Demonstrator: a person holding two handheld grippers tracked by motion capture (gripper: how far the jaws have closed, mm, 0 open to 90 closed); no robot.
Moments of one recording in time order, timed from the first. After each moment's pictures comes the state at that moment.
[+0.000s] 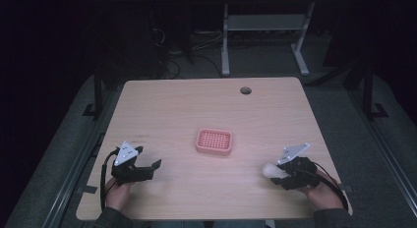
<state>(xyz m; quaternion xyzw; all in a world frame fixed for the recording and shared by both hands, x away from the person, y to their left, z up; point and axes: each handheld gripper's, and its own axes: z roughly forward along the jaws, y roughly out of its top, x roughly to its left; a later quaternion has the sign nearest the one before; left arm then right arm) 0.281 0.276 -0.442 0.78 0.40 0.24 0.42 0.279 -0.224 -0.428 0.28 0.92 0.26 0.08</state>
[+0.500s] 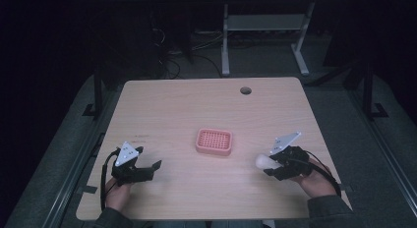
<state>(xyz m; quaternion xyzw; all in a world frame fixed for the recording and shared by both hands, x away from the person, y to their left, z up) 0.281 0.276 -0.442 0.78 0.39 0.24 0.42 0.301 -0.204 -0.407 0.24 0.93 0.26 0.09</state>
